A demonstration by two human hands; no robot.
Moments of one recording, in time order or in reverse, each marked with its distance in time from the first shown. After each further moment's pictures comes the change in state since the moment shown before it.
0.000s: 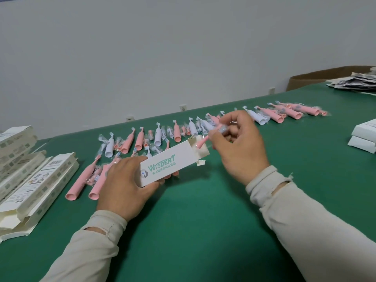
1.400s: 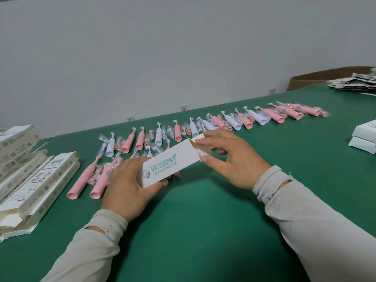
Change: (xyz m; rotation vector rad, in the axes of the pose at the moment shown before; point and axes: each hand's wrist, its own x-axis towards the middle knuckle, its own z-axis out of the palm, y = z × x) left_hand -0.004 0.001 0.004 -0.136 0.024 0.073; right_hand -0.002 0.014 -0.017 -0.441 -0.485 -0.133
